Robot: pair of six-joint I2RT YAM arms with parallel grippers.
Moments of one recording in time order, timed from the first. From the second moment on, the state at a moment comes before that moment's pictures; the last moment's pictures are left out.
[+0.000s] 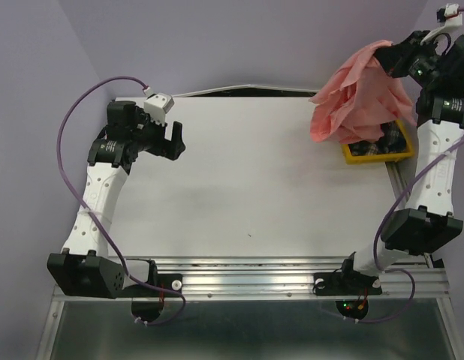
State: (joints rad) left arm -0.10 1.27 1.36 -0.74 0.37 0.20; right arm -0.32 1.60 1.97 -0.35 -0.64 0.22
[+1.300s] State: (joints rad) left arm -0.29 1.20 0.93 -0.64 0.44 0.78; right arm 0.16 1.51 0.96 -0.31 -0.55 0.15
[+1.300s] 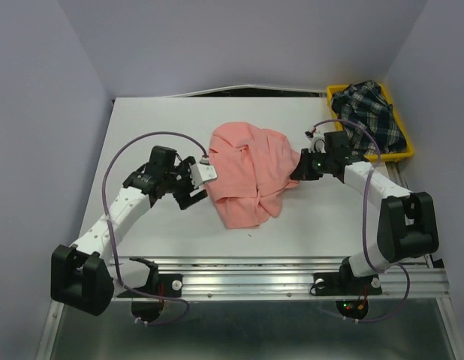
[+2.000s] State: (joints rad) left arm -0.45 1.22 0.63 -0.23 0.43 1.58; right arm 0.16 1.63 0.99 -0.37 -0.45 0.15
